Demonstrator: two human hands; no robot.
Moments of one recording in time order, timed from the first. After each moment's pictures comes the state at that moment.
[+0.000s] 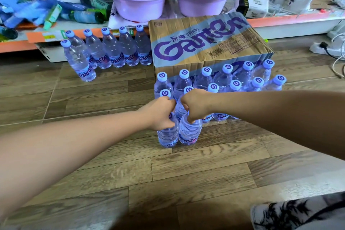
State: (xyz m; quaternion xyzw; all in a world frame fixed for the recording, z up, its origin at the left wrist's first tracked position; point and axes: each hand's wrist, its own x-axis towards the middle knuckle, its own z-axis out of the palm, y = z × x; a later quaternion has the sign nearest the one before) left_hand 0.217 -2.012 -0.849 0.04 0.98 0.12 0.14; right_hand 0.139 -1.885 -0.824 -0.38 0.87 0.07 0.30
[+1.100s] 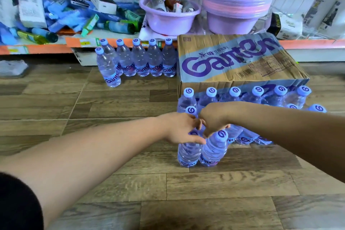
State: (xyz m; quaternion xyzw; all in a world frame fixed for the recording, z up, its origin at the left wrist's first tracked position) left_hand 0.214 -2.031 -0.830 0.10 0.97 0.10 0.20; right_hand 0.129 -1.930 -0.812 -0.40 0.82 0.22 0.34
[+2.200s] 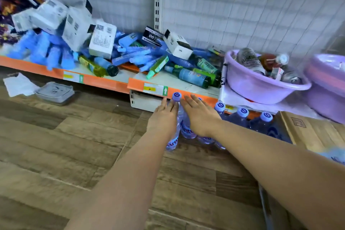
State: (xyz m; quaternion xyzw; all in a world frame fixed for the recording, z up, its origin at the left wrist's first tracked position) left_hand 0.127 -2.418 -0.884 -0.25 0.96 0.05 -0.05; right_hand 0.027 -2.332 -0.851 -0.54 0.84 0.07 0.04
